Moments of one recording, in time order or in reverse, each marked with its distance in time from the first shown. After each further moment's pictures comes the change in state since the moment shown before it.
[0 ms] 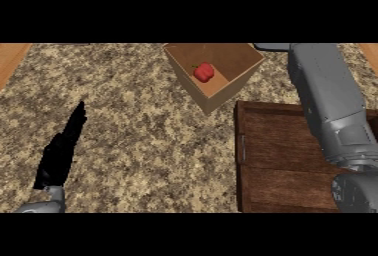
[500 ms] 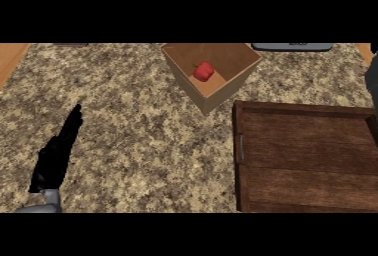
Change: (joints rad) left arm 0.021 0.008 0.014 -0.005 0.006 -0.009 -0.008; right arm 0.125 -0.283 -0.099 0.031 -0.123 0.207 -0.087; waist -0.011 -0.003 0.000
